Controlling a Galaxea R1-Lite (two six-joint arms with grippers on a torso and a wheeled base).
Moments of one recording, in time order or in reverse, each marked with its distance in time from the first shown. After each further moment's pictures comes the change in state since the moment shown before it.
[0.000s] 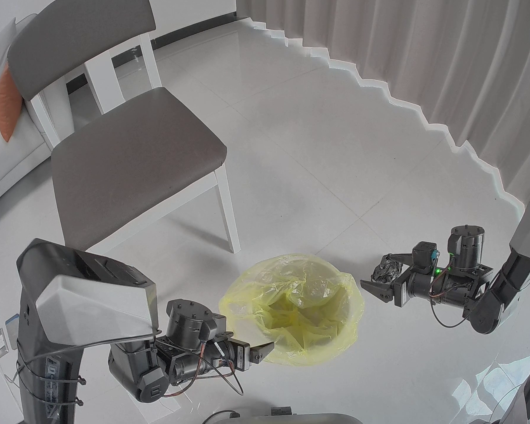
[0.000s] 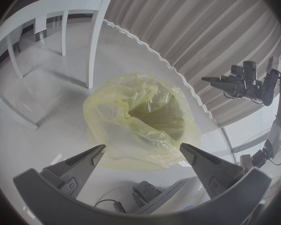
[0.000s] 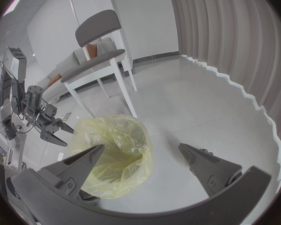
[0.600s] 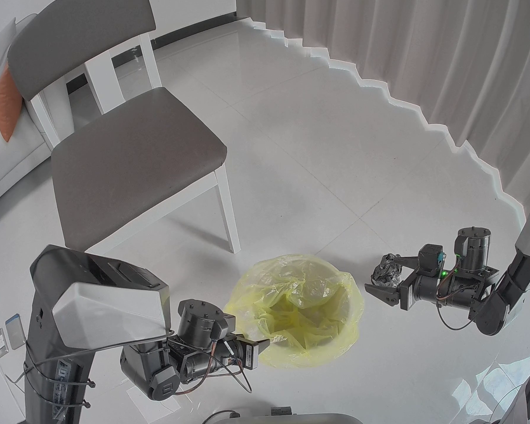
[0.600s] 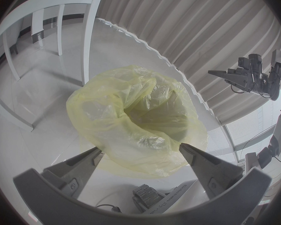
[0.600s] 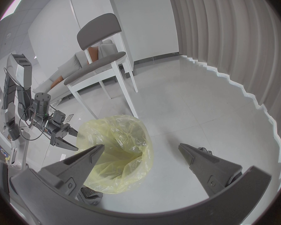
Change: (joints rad) left arm -0.017 0.053 -0.078 0.025 0.002 0.001; right arm -0.026 -0.024 0.040 -0.005 0.056 0.001
